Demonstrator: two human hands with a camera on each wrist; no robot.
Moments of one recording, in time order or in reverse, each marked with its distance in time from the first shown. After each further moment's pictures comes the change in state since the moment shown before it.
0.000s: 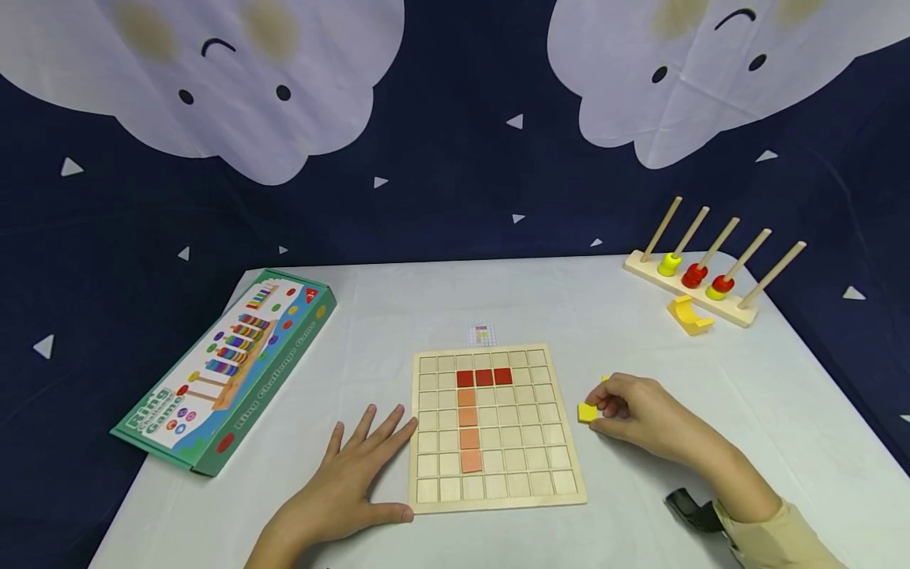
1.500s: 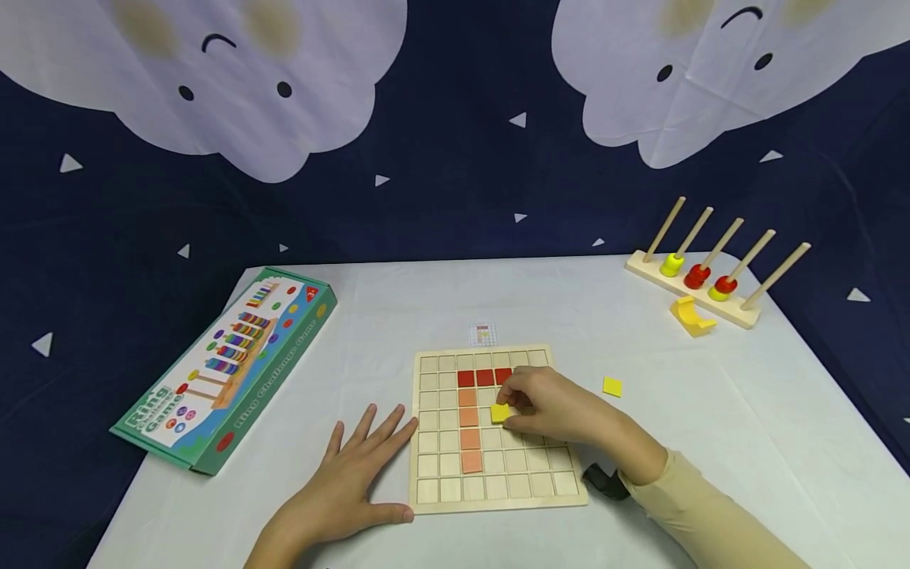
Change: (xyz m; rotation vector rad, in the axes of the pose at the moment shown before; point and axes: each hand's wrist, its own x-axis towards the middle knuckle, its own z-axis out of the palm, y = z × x) left_hand -0.001 -0.001 0.000 -0.002 0.005 0.011; right_hand 0.070 -0.071 0.045 0.028 -0.186 -0.228
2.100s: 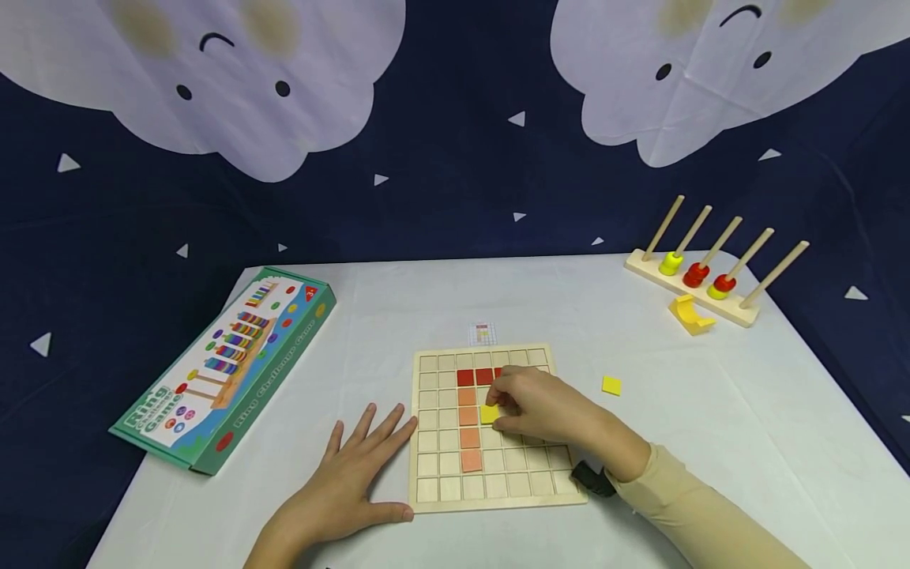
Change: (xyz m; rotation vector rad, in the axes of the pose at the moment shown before) left_hand 0.000 0.000 0.002 -0.009 0.000 -0.007; right_hand 0.012 -0.013 0.009 -0.124 0.000 0.014
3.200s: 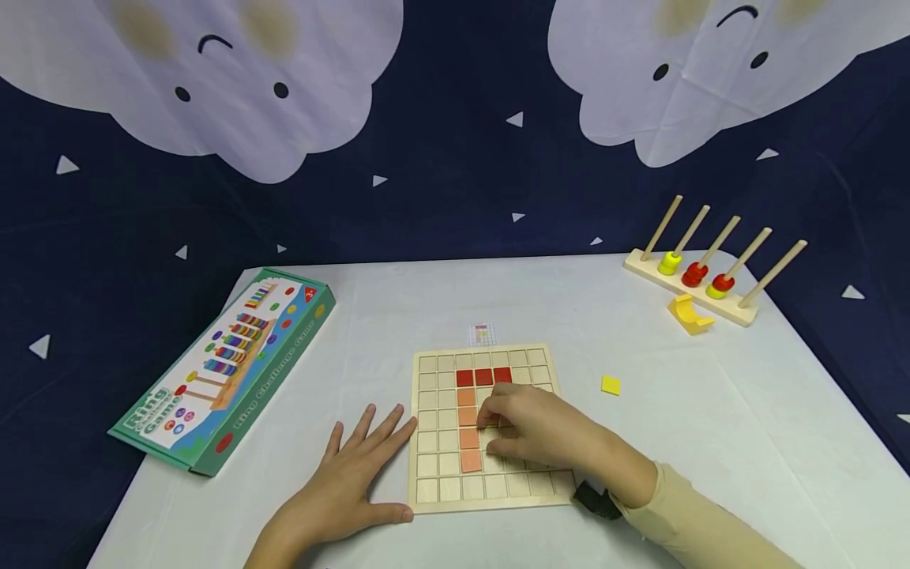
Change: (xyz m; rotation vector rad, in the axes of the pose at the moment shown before) left_hand -0.001 0.001 -0.001 0.006 0.003 0.003; right_hand -0.015 -0.021 0.004 0.025 -0.006 -0.060
